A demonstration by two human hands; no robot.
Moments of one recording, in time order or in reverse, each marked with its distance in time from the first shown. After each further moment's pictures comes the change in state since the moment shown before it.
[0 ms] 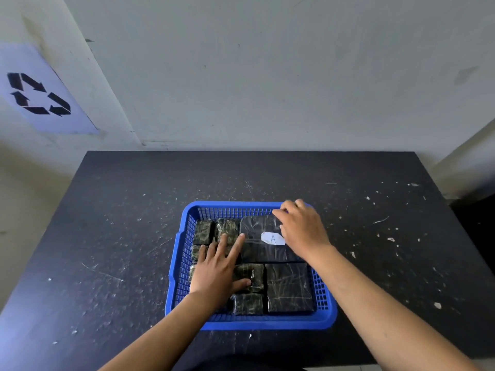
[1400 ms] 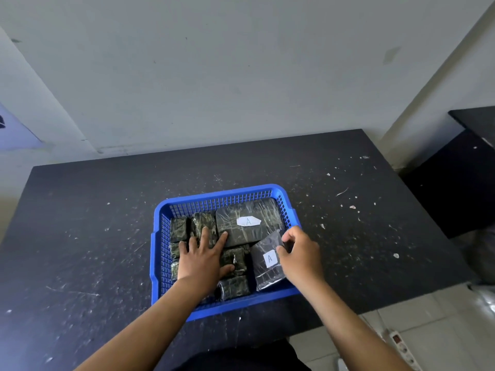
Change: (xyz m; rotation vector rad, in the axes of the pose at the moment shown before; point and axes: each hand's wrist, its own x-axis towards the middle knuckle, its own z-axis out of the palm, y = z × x) left_hand 0.007 0.007 -0.010 0.169 -0.139 0.040; right_hand -0.115 -0.036 0.008 0.779 0.209 0.733
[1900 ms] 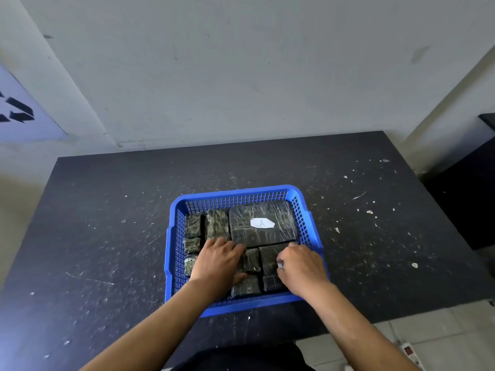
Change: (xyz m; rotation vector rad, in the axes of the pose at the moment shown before) left_hand -0.009 0.003 -0.002 0.028 0.254 0.252; right_hand 0.004 0.000 0.017 -0.649 -0.360 -0.289
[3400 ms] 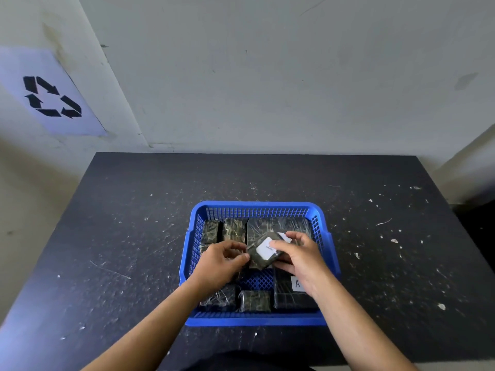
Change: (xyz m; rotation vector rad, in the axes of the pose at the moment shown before) left_hand -0.013 -0.023 -0.025 -1.303 0.048 -0.489; right_hand 0.040 -0.029 -0.032 1.539 -0.134 0.411
